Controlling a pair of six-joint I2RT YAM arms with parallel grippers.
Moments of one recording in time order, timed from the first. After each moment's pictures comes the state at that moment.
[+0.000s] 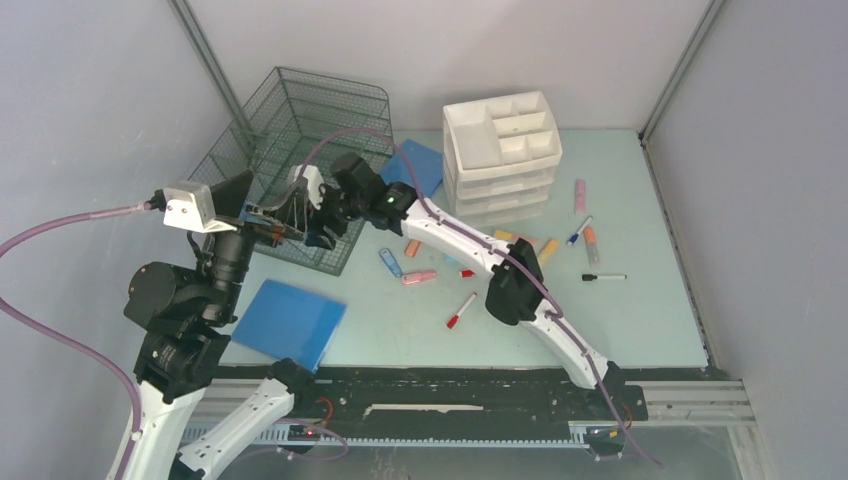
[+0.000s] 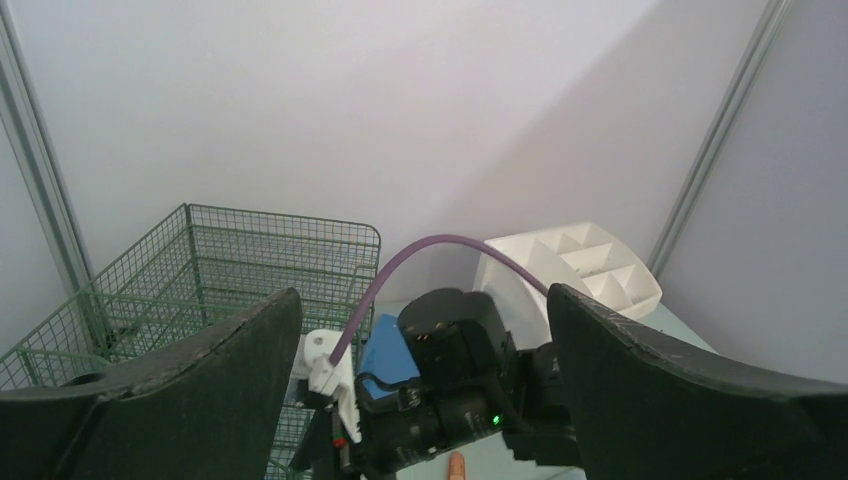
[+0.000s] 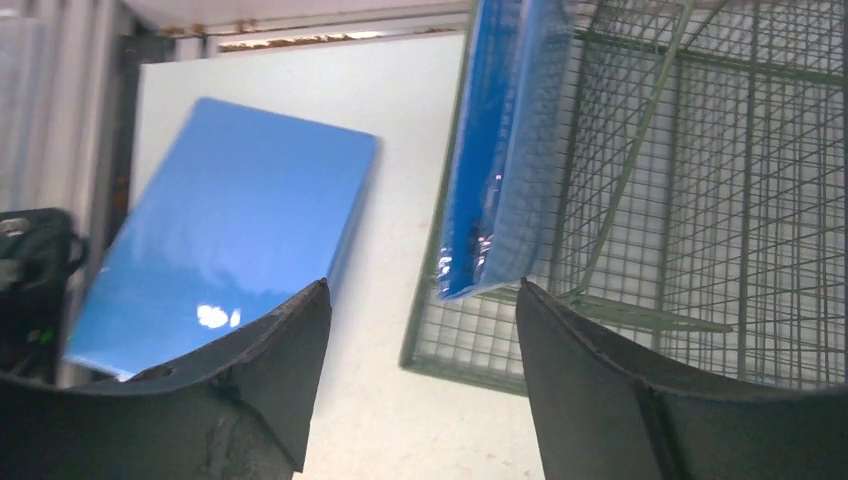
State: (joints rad) left arm -0.50 0.58 1.17 -0.25 -0.23 -0.05; right arm 0.97 2.51 2.53 -0.46 -0.41 -0.22
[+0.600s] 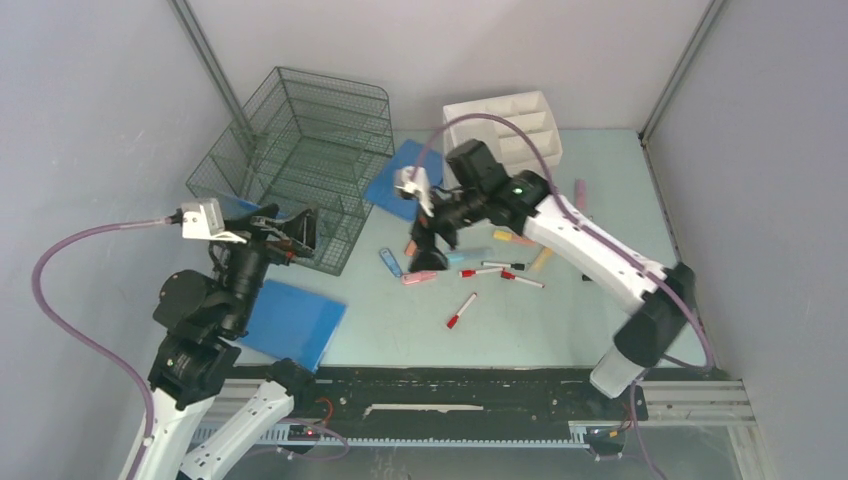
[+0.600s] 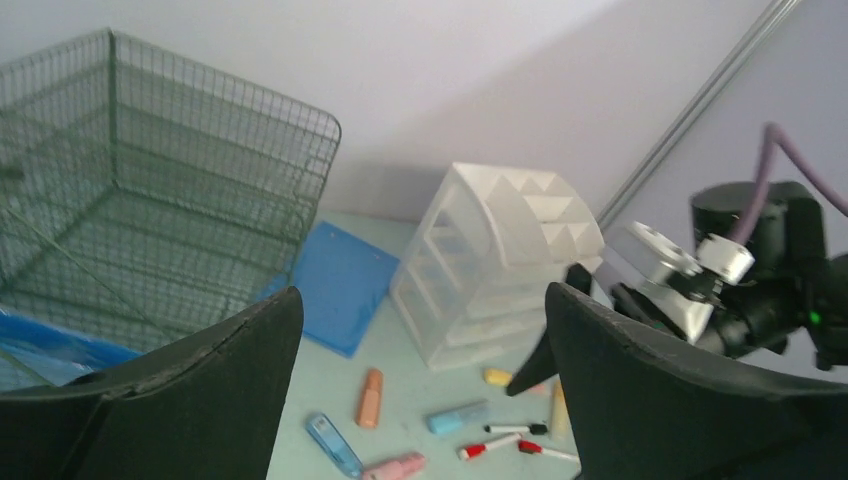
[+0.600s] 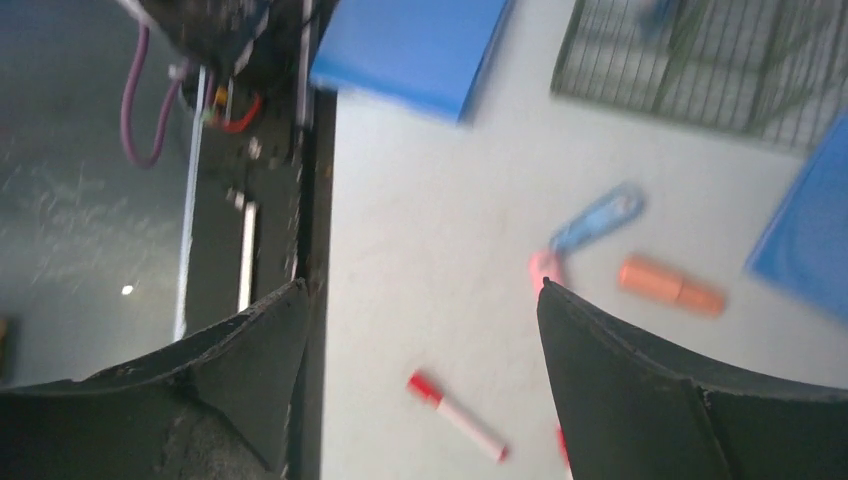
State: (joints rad) left arm -0.50 0.48 1.03 -0.33 -0.27 -0.33; right arm 0.80 1.72 1.75 -0.72 -0.71 -0.36
